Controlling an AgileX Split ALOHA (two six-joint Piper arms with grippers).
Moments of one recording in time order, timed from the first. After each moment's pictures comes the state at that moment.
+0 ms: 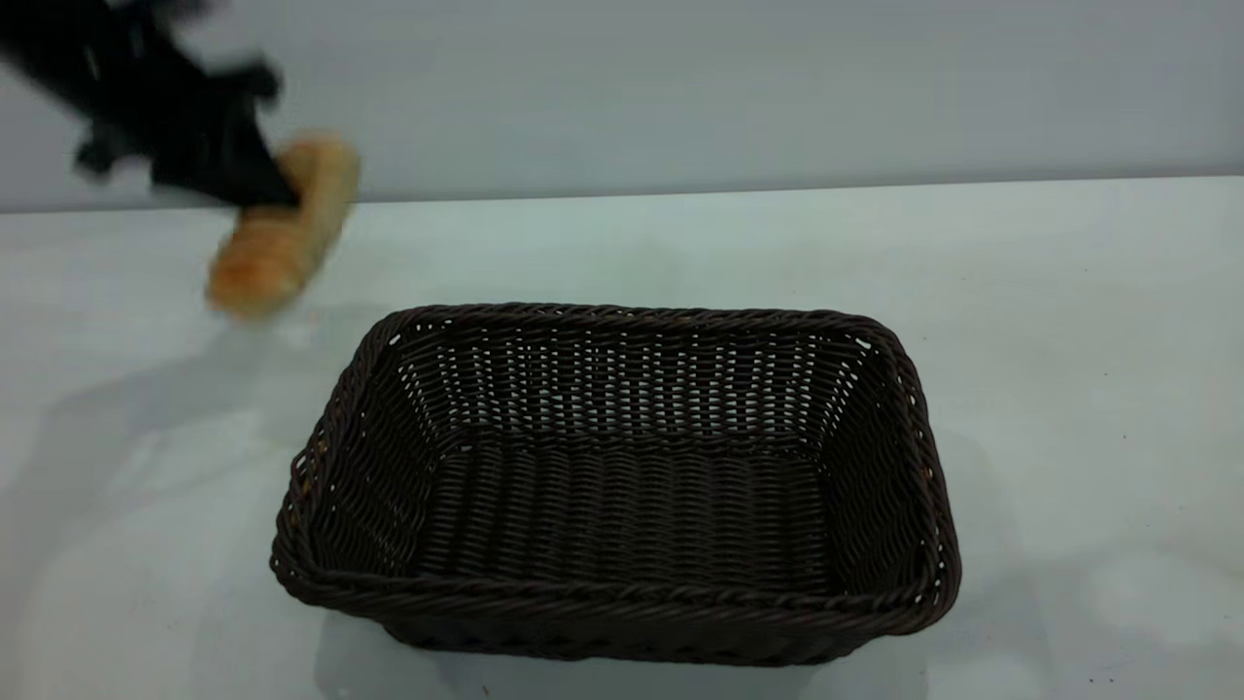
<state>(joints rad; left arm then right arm) 0.02 2.14 -1.55 -0.65 0.73 0.58 0.41 1.23 -1.11 0.15 1.18 -0.07</state>
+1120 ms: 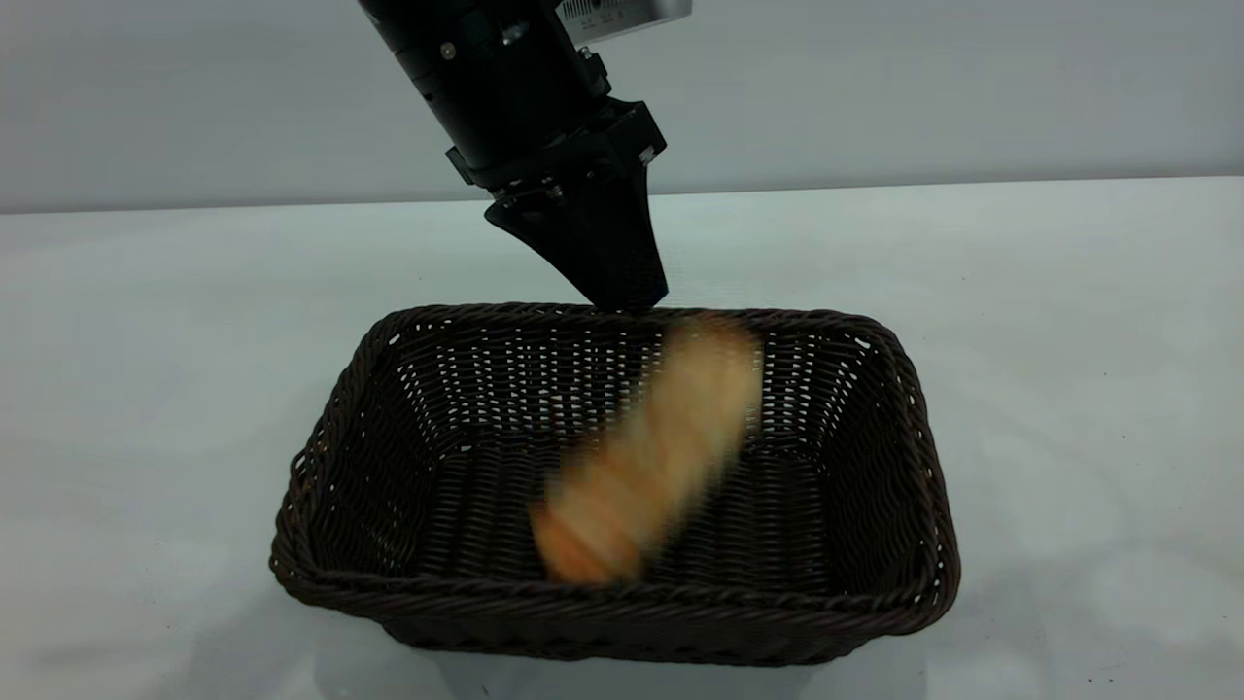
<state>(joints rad) -0.48 2.11 -1.55 -0.56 0.89 0.61 0.41 1.23 -1.11 0.15 1.17 -0.07</state>
